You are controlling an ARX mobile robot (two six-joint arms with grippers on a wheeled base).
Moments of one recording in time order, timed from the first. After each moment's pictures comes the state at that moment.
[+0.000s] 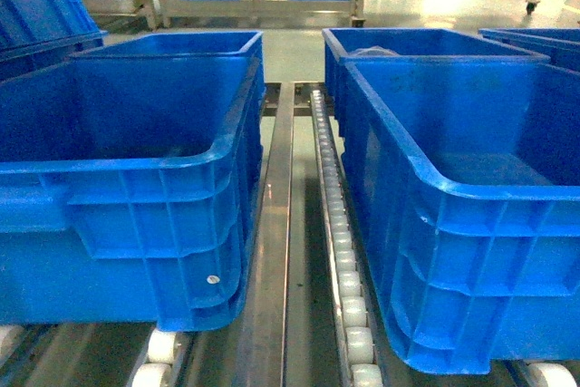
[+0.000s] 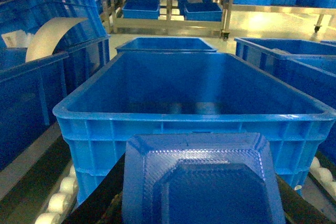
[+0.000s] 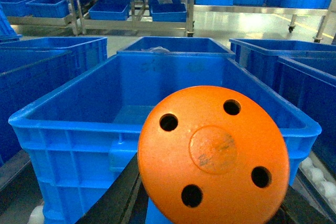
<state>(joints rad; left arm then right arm) 0.00 0.01 0.02 -0.01 0.00 0.00 0.00 0.01 0.01 -0.01 0.00 0.00</state>
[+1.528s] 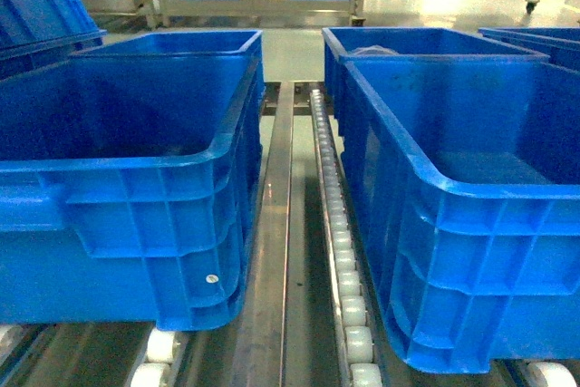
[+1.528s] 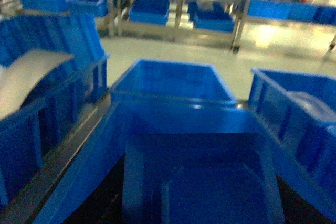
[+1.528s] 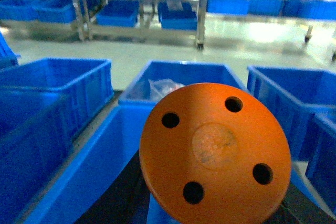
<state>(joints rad) 0.02 1.38 0.64 0.77 -0.02 -0.07 0.08 1.23 0.58 0.69 0.04 -0.02</state>
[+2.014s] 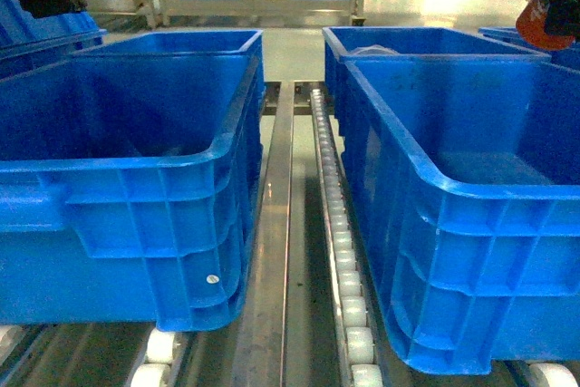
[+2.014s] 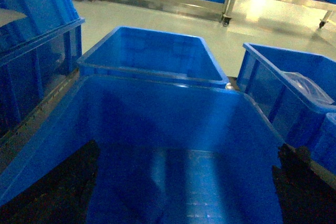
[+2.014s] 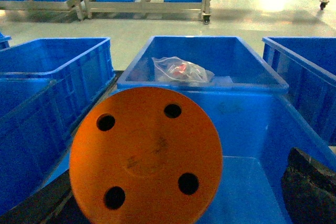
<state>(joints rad) -0.01 1.63 0.86 0.67 0.01 -0.13 0.10 1.56 0.76 0.72 0.06 0.04</state>
